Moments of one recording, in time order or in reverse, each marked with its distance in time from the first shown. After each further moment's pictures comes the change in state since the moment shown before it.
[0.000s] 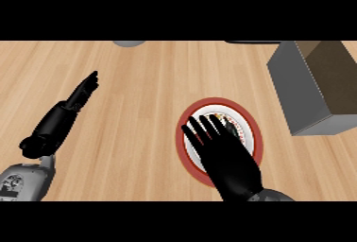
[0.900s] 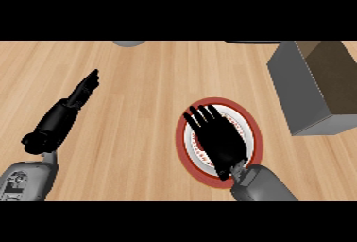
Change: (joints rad) left arm -0.017 -0.069 0.075 0.025 -0.064 -0.070 -0.007; right arm -0.033 0.107 -0.125 0.291 0.152 -0.076 -0.200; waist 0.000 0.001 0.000
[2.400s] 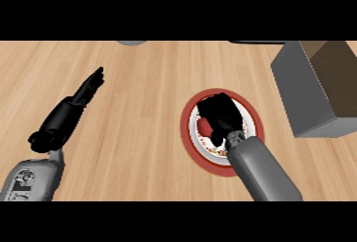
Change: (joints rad) left arm -0.019 -0.070 0.035 -0.018 -0.064 -0.037 0.015; right arm -0.153 0.098 -0.232 0.410 0.139 -0.331 -0.169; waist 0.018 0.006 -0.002
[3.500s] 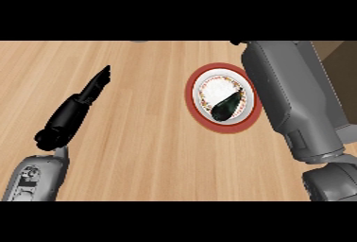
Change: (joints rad) left arm -0.028 -0.010 -0.017 0.013 -0.002 -0.021 -0.006; right arm -0.713 -0.107 -0.478 0.534 0.053 -0.333 0.624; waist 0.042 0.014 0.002
